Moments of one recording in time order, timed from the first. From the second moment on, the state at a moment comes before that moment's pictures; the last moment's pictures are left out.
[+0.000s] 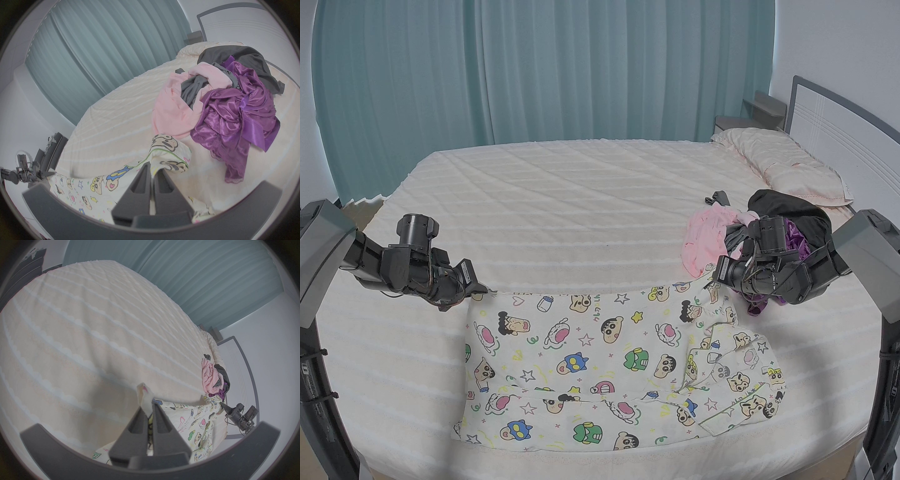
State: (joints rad) left arm 0.01 2.14 -1.24 -0.12 -0.42 -0.53; right arm 0.21 2.27 -1.27 -0.44 0.06 0.46
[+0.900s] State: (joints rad) left arm 0.02 1.95 -0.89 -0.12 -0.43 -0.41; right arm 0.24 2.04 -0.73 -0.66 0.09 0.33
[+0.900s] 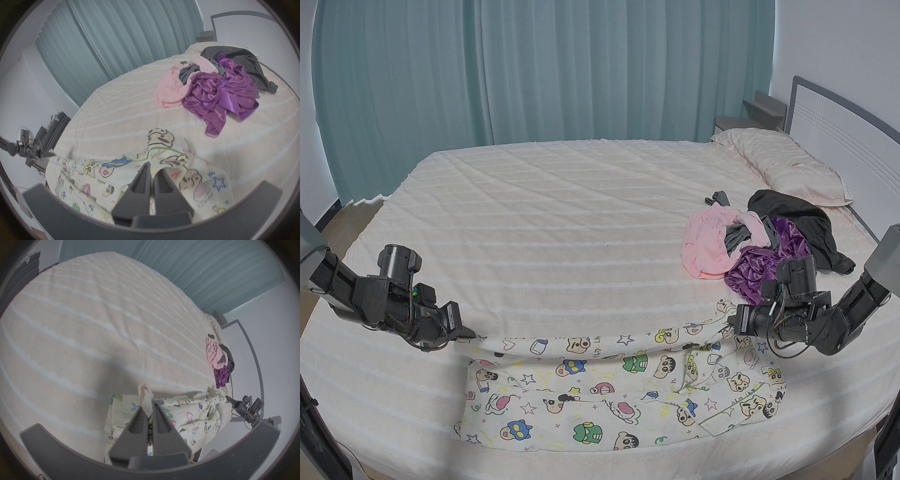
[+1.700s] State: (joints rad) left arm 0.01 1.95 -0.64 -0.12 -0.44 -0.31; right arm 0.30 2.08 -0.46 -0.79 0.09 0.36
